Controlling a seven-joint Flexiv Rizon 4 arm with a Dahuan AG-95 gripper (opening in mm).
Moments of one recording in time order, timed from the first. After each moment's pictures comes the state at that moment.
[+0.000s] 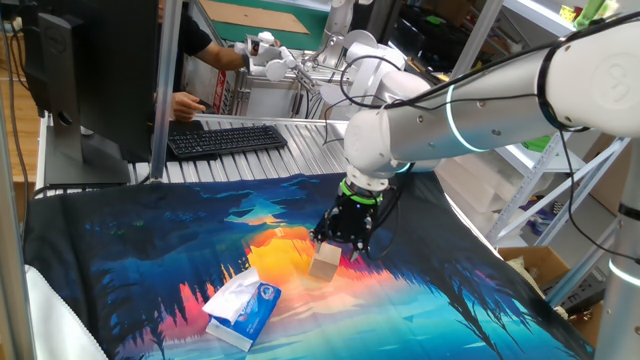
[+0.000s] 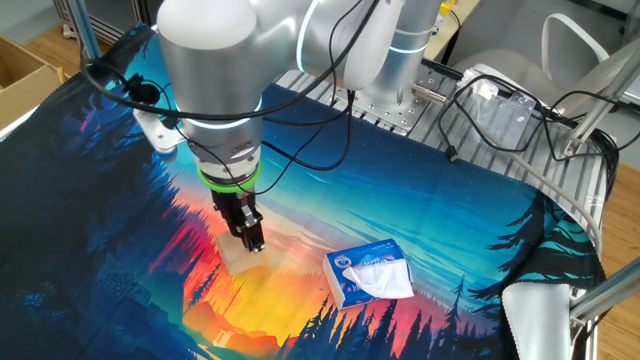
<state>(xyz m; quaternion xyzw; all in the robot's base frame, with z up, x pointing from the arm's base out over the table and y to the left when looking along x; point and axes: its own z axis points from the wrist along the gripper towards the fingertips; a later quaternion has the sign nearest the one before) 0.592 -0.036 0.057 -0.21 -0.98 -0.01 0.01</state>
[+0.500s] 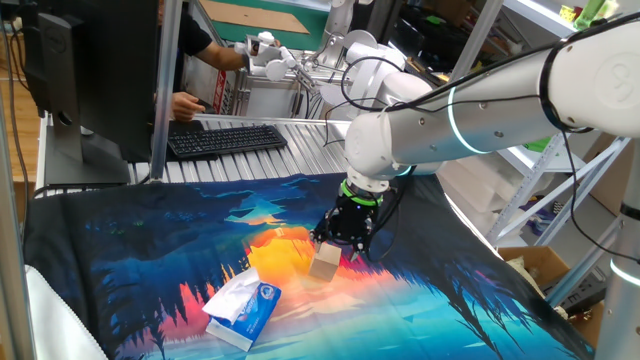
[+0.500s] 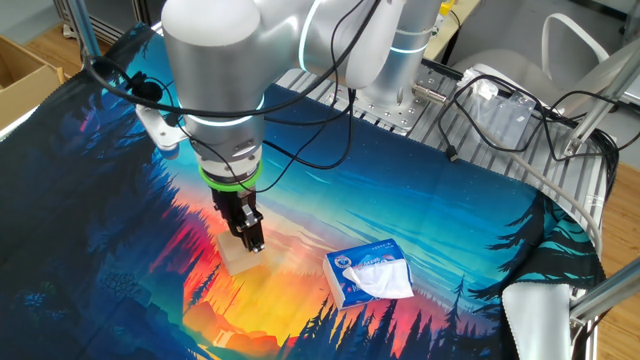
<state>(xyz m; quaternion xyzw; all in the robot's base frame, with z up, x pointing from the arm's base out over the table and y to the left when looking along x) 0.592 -0.037 0.057 -0.21 -0.98 -0.01 0.01</state>
